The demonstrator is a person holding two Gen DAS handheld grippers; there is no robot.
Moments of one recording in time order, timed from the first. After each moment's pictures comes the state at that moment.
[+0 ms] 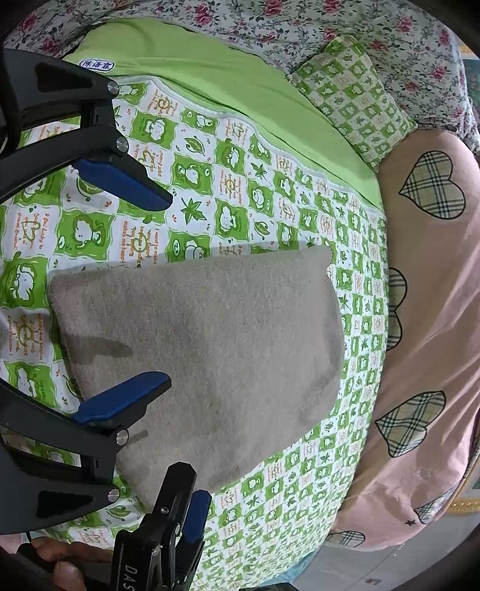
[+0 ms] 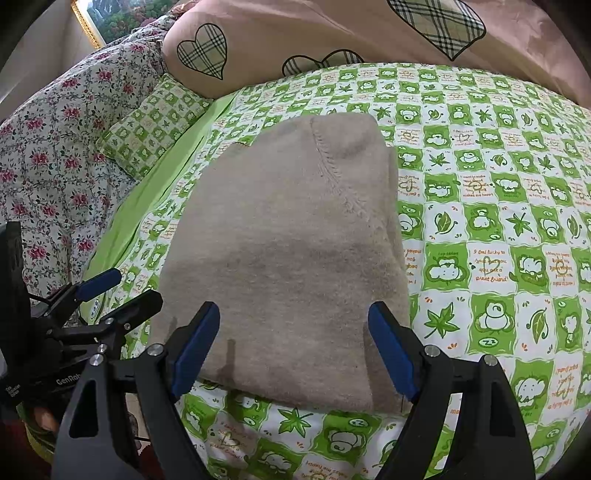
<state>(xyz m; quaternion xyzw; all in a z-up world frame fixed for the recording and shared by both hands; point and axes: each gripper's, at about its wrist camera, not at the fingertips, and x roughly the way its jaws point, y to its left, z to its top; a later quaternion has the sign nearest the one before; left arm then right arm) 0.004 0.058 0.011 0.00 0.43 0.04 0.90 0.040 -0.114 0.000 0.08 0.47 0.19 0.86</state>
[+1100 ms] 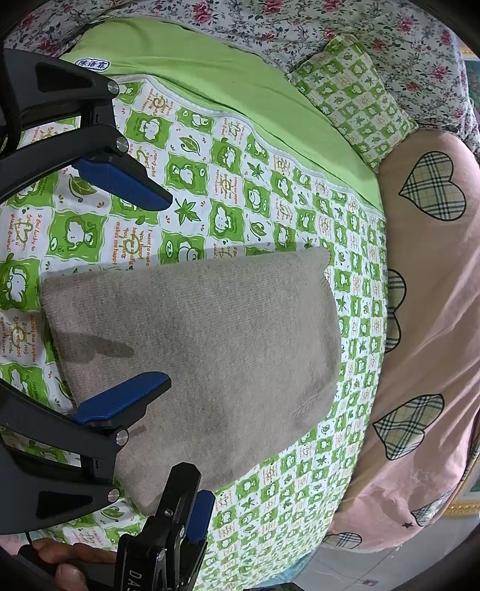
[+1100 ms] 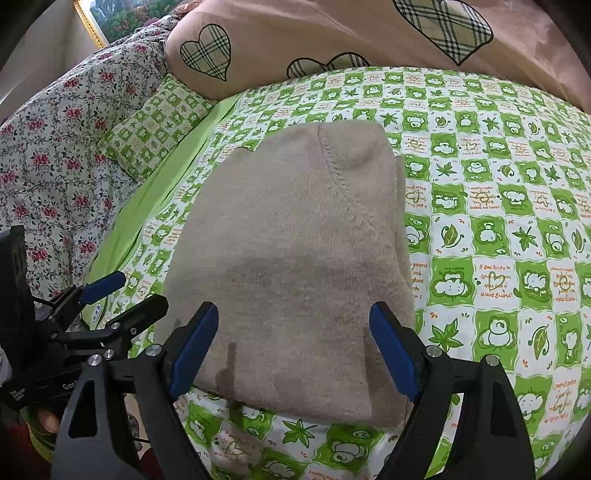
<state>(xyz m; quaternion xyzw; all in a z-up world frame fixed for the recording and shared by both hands) 0.007 0.059 0.011 -0.01 0.42 0.05 0.90 0.049 -0.110 0.006 0.08 0.47 0.20 0.86</state>
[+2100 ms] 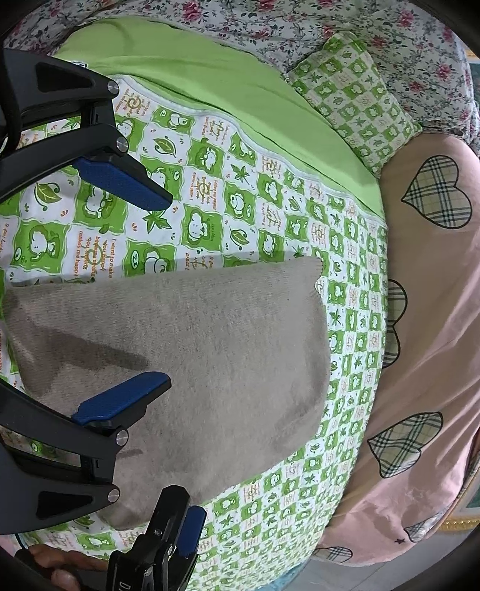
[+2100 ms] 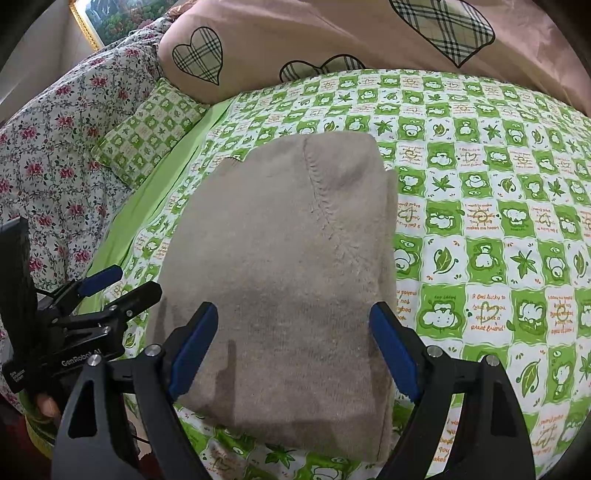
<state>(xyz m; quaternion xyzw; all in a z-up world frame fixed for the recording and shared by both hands) 0.042 0.073 0.011 -0.02 0.43 0.06 0.90 0.077 -0.120 0.005 0.07 0.47 0.20 0.85</state>
